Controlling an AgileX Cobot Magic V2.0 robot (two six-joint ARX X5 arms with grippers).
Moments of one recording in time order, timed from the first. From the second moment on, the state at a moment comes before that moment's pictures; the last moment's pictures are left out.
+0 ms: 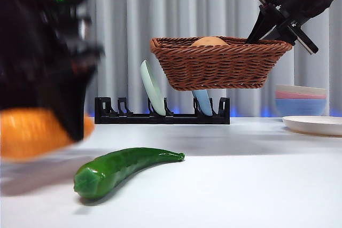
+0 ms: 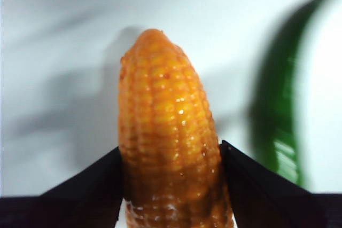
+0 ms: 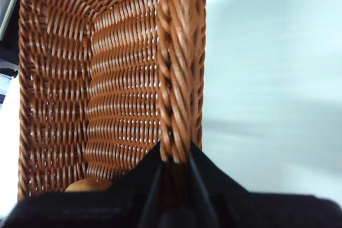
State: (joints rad) left arm -0.60 1.34 0.89 -0.72 0.11 -0.26; right arm 0.14 1.60 1.28 -0.39 -0.59 0.31
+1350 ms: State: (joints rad) left arm -0.63 1.78 1.66 -0.66 0.01 -0.14; right arm 0.25 1.60 1.28 -0.48 -0.58 0.30
